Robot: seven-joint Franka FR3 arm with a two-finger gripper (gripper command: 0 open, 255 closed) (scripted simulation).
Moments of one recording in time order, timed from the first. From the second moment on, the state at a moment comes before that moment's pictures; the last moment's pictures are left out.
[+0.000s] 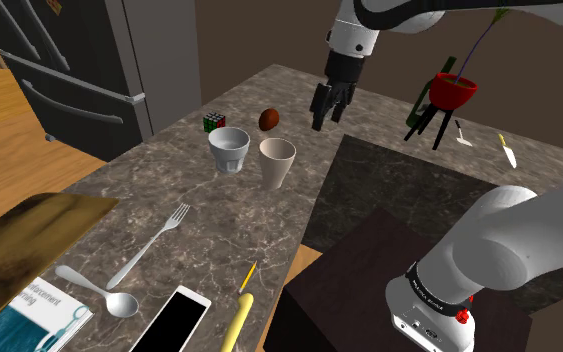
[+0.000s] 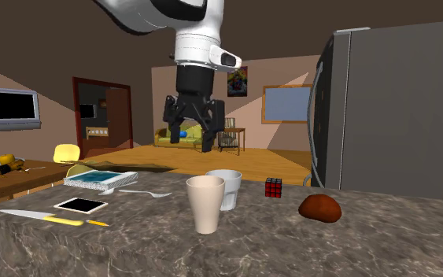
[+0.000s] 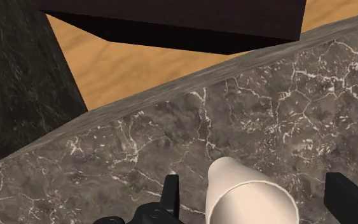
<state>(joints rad) 0.01 -0.47 0.05 -2.32 0.13 1.80 -0.12</state>
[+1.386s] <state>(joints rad) 0.05 0.26 0.09 -1.83 0.18 2.13 -0.08</state>
